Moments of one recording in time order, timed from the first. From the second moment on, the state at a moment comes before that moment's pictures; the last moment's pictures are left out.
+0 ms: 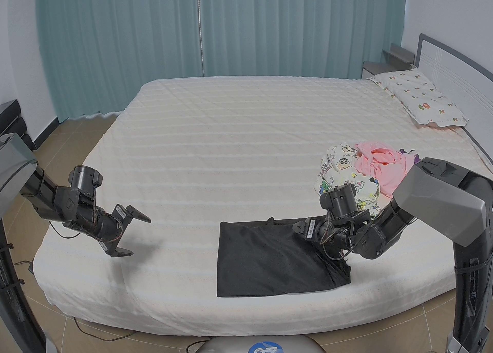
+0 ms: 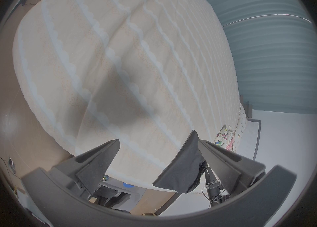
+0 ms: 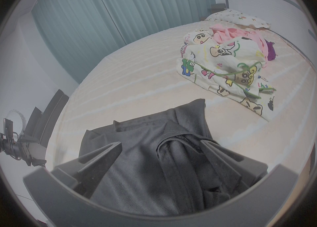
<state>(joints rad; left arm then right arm) 0.07 2.08 -0.98 -0.09 -0.44 -0.92 0.47 2.35 -1.06 -0.59 -0.18 0.57</state>
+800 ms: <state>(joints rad) 0.07 2.08 -0.98 -0.09 -0.44 -0.92 0.47 2.34 -1.15 -0.42 -0.17 0.82</state>
